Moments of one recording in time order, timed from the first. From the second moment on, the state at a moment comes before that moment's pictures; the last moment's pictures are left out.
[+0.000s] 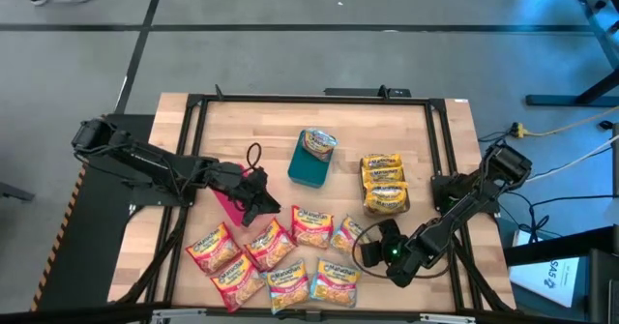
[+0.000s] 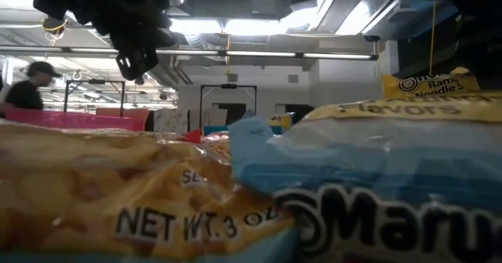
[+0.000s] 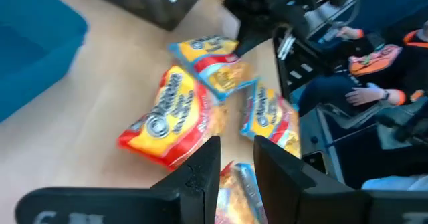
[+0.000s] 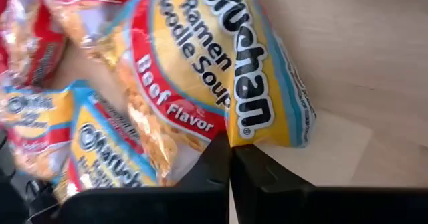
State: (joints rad) left arm -0.19 1.11 0.53 0.18 0.09 -0.67; right arm 0.82 1.65 0.82 -0.28 0.48 2.07
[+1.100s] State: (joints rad) left arm -0.12 0.82 0.53 -0.31 -0.01 -0.58; right arm 0.31 1.45 1.26 -0.78 0.59 0.95
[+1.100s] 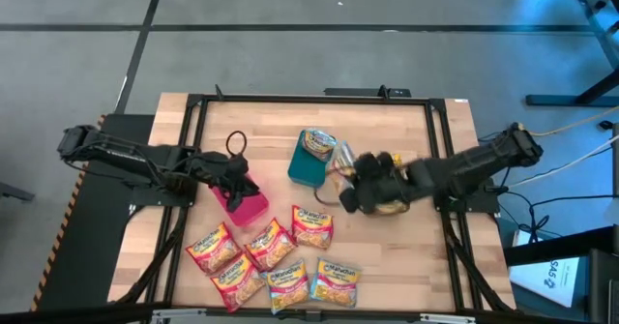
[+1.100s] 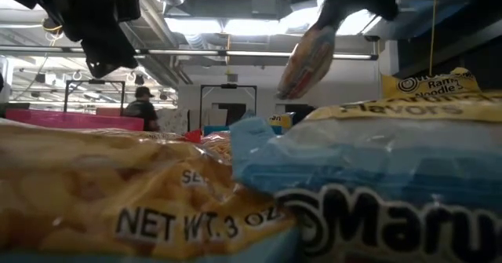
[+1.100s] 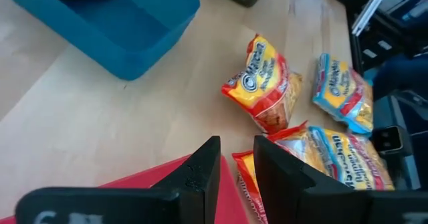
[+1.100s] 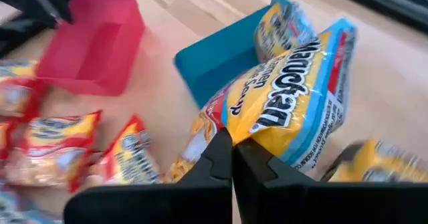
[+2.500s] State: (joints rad) left arm -0.12 0.56 0.53 -0.48 -0.20 -0.59; right arm -0.15 1.71 1.26 -0.40 0.18 0.23
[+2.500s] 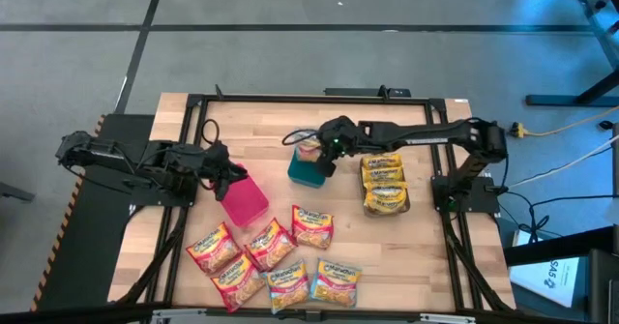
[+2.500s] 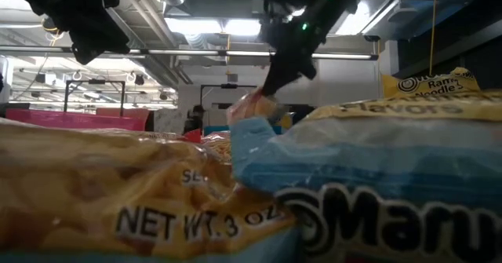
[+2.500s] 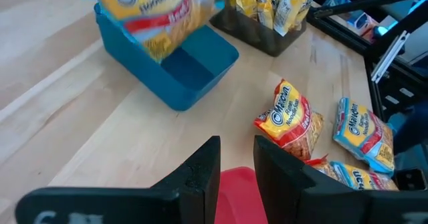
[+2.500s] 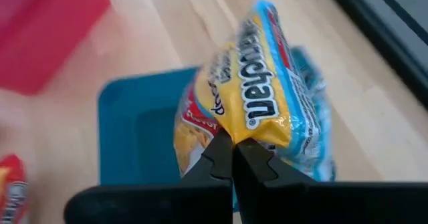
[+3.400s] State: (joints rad) left arm -0.12 0.56 0.53 -0.47 -0.20 -0.63; right arm -0.15 1.81 1.32 -0.48 0.16 0.29
